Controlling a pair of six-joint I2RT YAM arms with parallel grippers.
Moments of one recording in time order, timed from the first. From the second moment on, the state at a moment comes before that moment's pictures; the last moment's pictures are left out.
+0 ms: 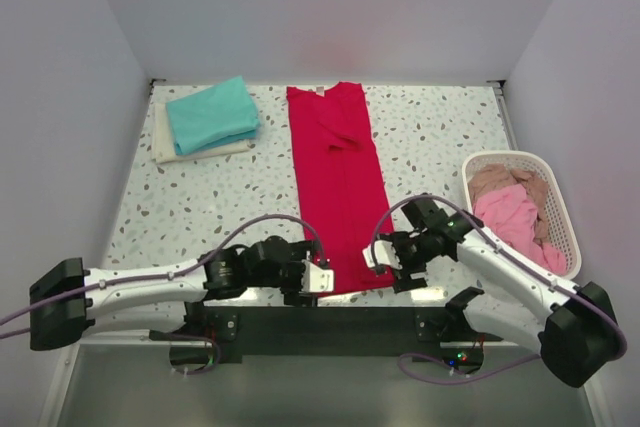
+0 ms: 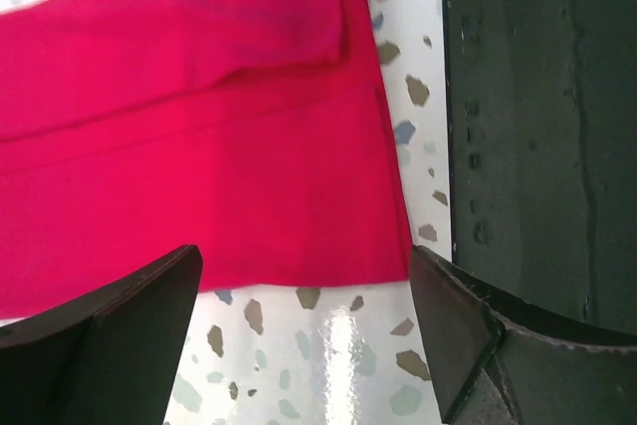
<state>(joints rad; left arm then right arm) -1.17 0.96 0.46 -0.07 0.14 0.42 0.55 1.04 0.65 -0.89 -0.58 -1.22</state>
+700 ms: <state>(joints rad) -1.32 1.28 0.46 0.04 0.00 0.48 0.69 1.08 0.52 -0.75 -0.42 -1.24</state>
